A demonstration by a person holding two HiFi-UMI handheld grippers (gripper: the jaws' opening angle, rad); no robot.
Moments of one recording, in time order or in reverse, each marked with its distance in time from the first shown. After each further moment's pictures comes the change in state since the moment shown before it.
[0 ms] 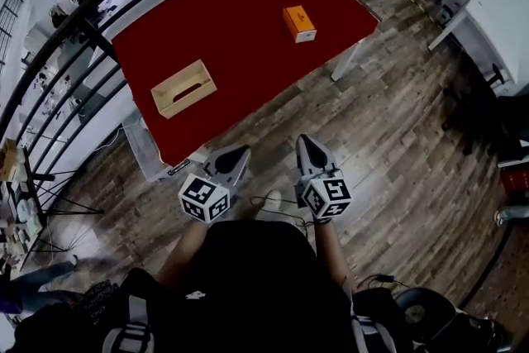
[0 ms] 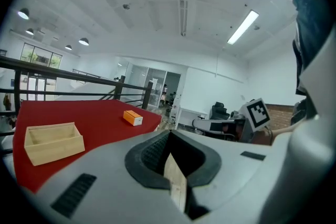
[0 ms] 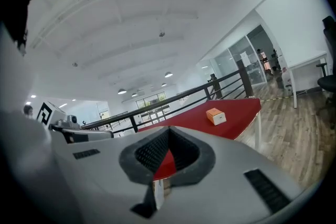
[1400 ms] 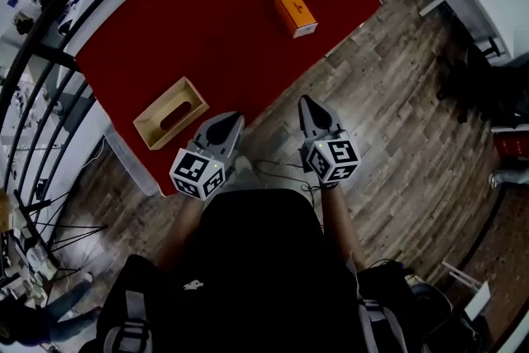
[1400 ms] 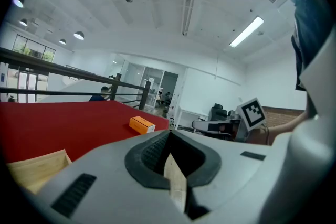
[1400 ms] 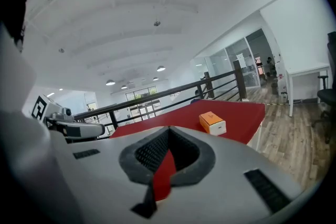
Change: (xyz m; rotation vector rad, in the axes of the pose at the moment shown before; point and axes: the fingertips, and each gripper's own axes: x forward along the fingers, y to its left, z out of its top) left arm 0.114 0.168 0.052 -0.012 -0.003 -0.073; right arm 0.189 -0.072 0.027 -0.056 0.064 -0.112
